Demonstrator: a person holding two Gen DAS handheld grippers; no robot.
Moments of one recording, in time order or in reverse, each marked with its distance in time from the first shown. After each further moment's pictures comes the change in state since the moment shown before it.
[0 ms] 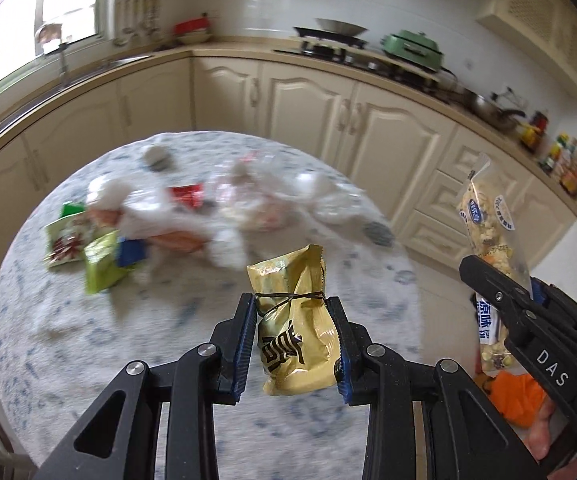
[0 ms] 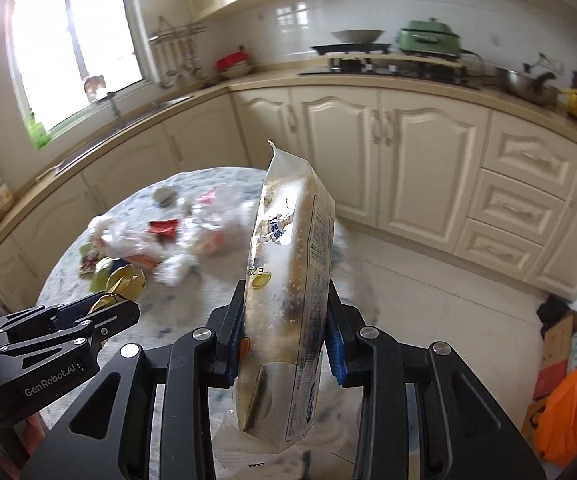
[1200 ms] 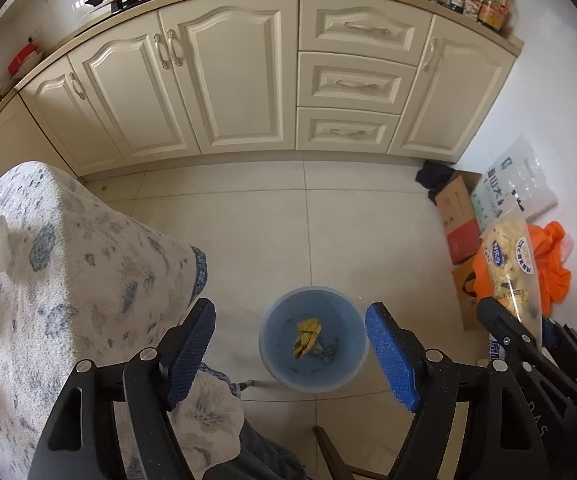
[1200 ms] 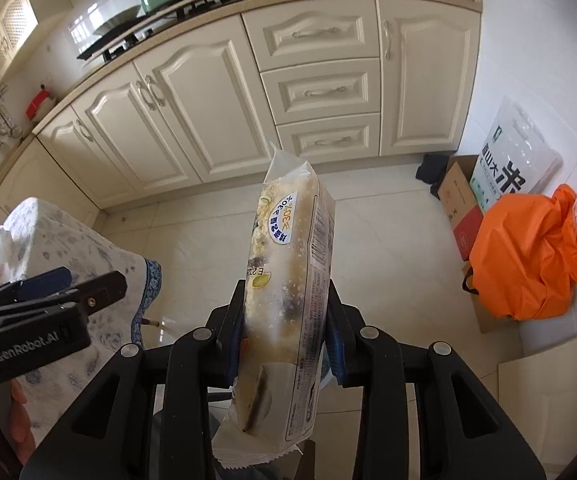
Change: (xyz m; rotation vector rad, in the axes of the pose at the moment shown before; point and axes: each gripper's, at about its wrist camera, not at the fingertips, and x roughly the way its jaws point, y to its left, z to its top) left arm 0.244 -0.263 0.036 0.411 0.272 -0.120; right arm -0.015 -0.255 -0.102 0.462 0.147 -0.375
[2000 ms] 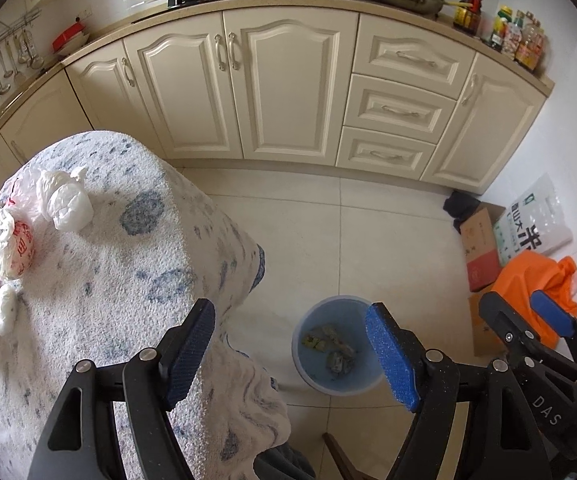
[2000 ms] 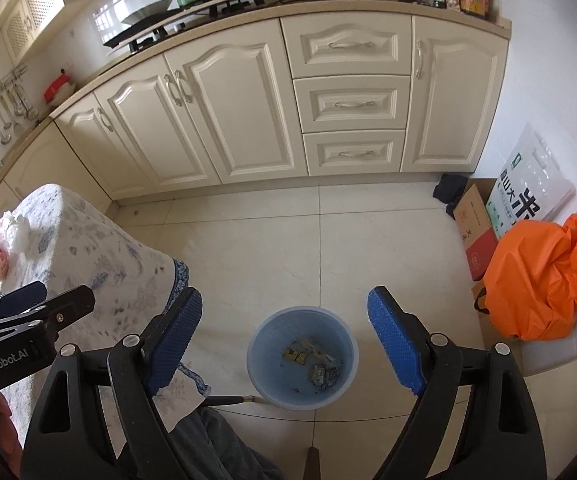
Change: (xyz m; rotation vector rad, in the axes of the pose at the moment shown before) left arm -0.067 0.047 -0.066 -0.113 -0.065 0.041; right arm -0.009 0.055 0.005 -0.074 -0.037 0.018
